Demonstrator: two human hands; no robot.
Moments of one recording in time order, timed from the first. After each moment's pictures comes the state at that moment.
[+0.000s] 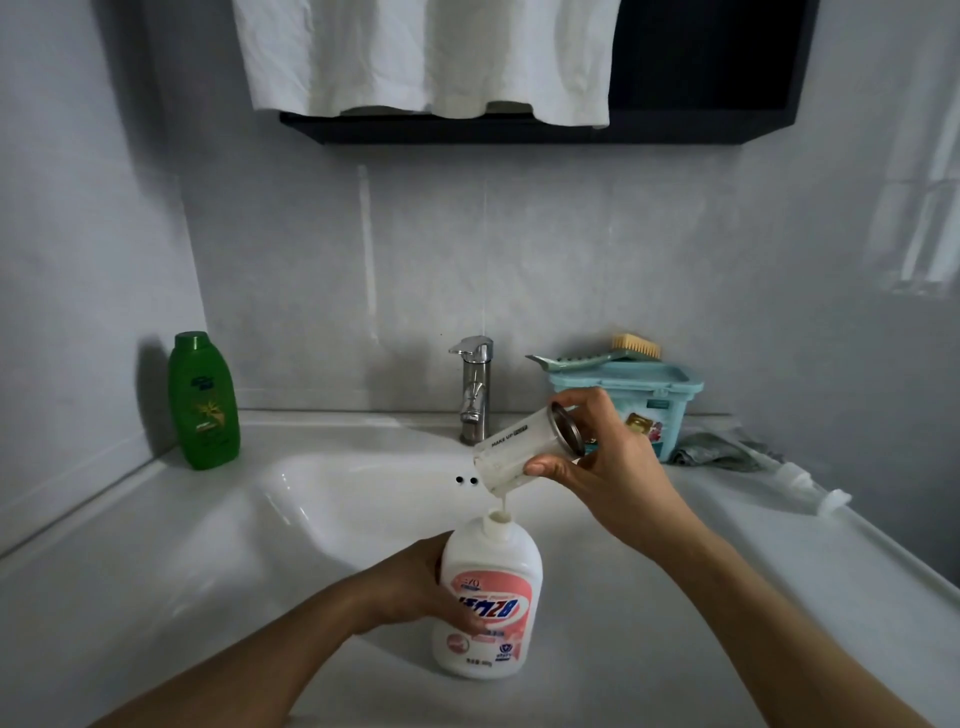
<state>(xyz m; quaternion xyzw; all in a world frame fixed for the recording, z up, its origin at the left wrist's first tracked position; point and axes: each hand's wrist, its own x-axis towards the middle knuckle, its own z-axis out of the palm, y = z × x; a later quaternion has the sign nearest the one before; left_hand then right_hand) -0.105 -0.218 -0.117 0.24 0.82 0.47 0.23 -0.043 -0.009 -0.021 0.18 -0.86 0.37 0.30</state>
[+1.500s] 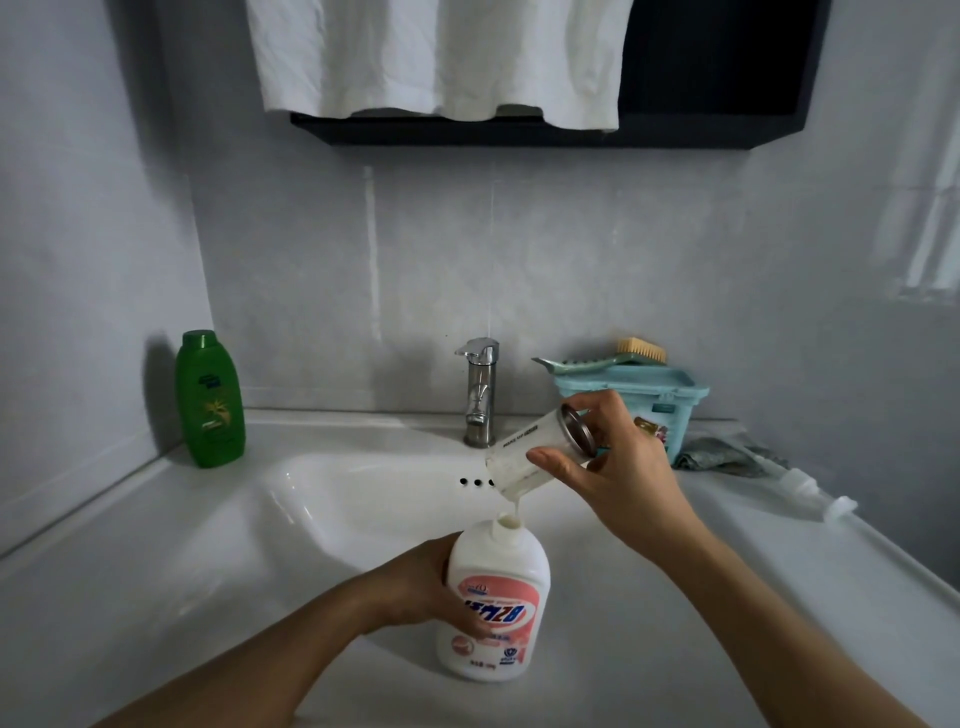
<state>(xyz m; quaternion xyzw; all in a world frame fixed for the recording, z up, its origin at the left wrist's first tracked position) -0.102 -0.217 -0.114 0.24 0.83 0.45 0.21 -0.038 -0.015 -0.018 0.13 -0.86 0.38 0.31</state>
